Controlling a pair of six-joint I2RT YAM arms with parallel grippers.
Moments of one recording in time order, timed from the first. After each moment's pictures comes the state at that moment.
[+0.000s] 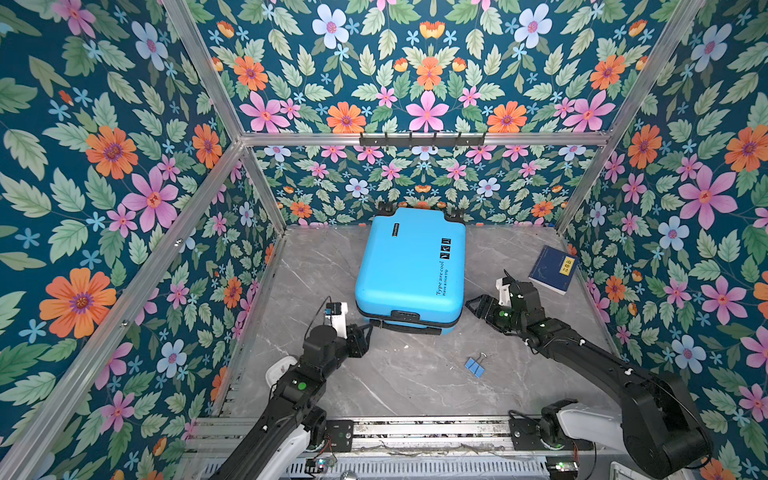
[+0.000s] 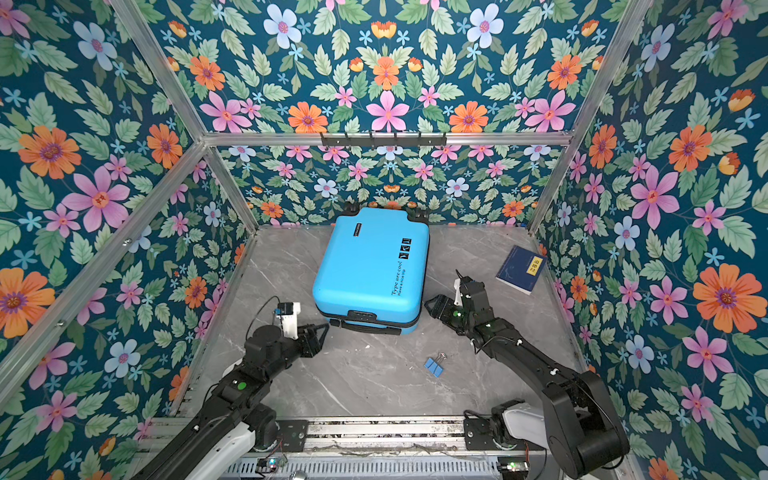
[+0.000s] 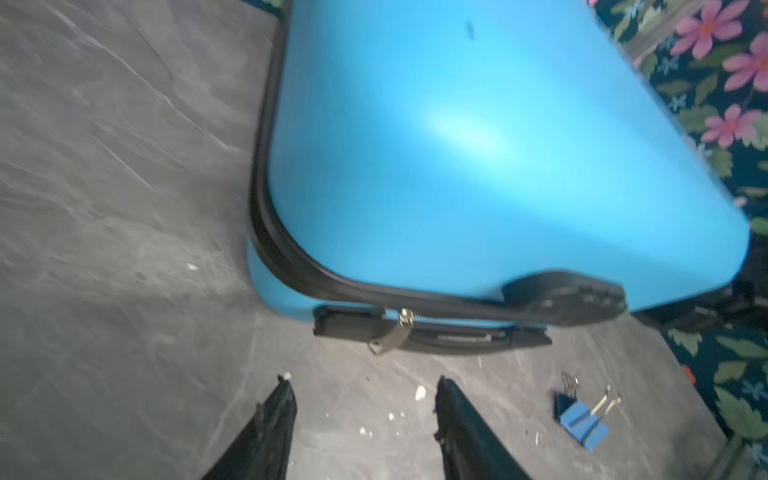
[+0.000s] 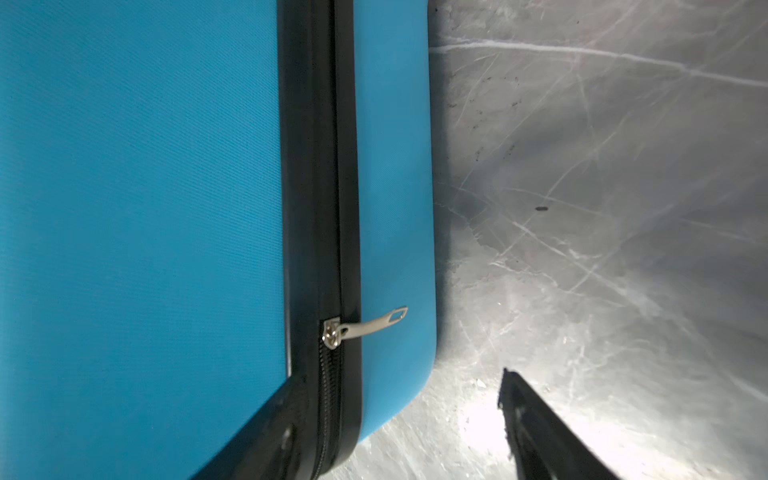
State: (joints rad) left arm -0.53 0.57 0.24 -0.14 0.05 -0.50; right arm 0.33 1.22 0.58 -0.02 -0.34 0.83
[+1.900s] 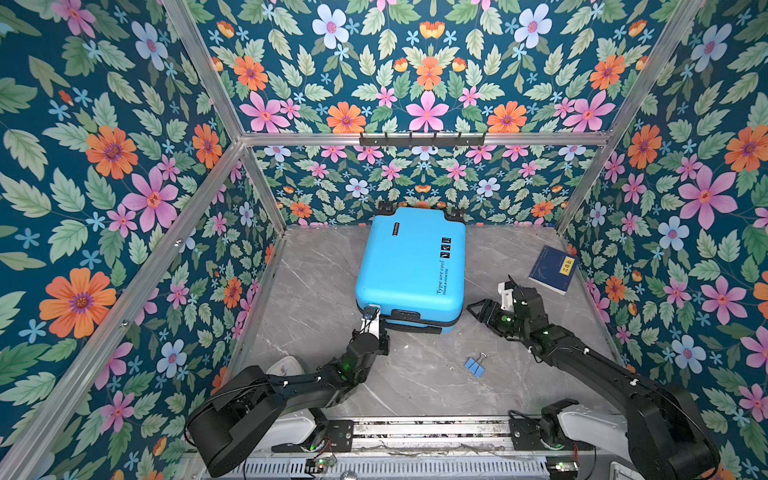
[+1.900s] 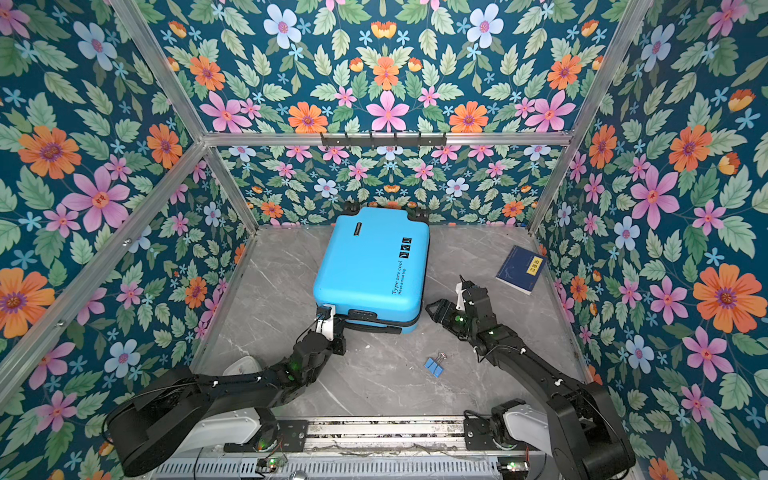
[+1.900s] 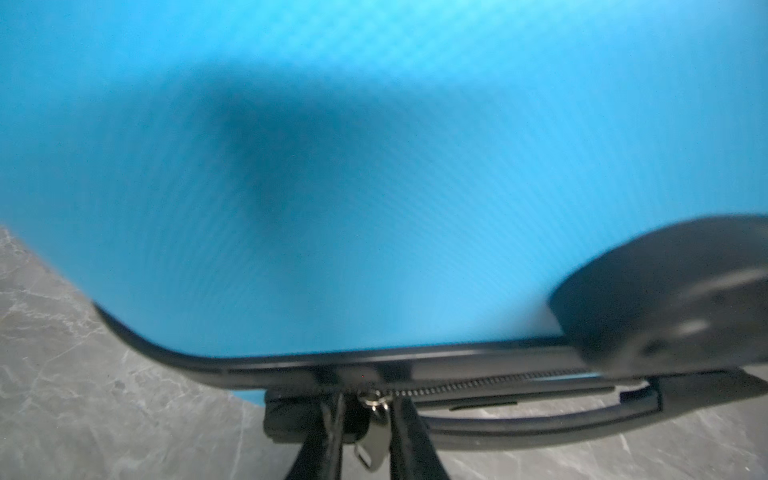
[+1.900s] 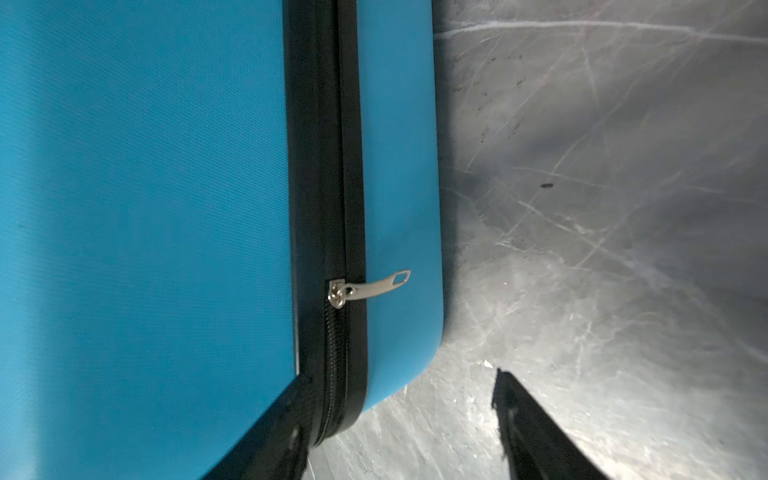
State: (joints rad) left arm -0.84 1.23 0.18 0.67 -0.49 -0.28; right arm 0.33 1.16 0.52 0.01 -0.37 0.87
